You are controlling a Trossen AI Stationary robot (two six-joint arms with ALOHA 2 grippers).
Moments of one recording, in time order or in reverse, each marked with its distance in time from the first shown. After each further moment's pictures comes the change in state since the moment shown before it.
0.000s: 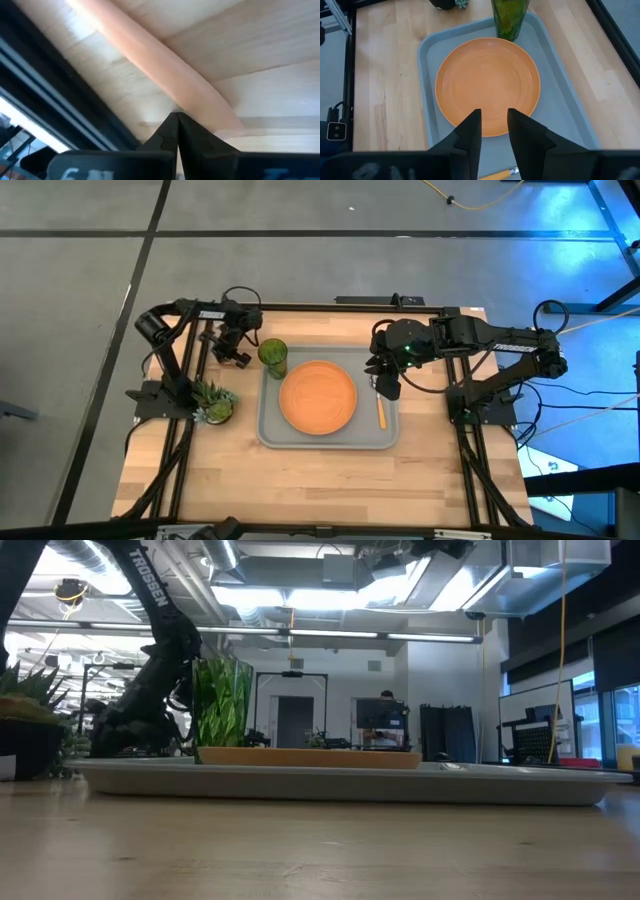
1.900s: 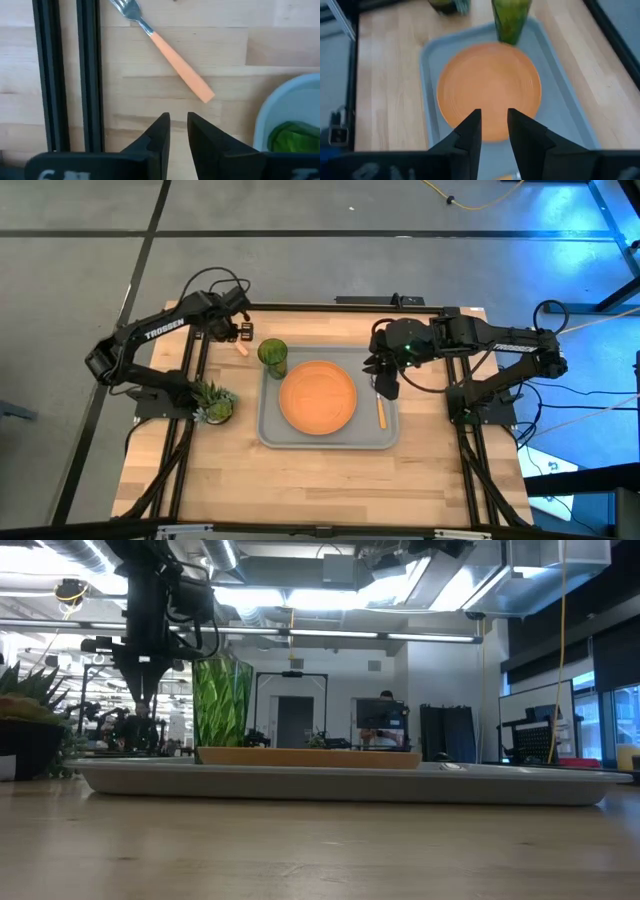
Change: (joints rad) left arm -0.061 -0.495 0.100 -0.070 -0.030 -0.494; right arm 0.000 0.000 0.000 0.030 0.000 0.001
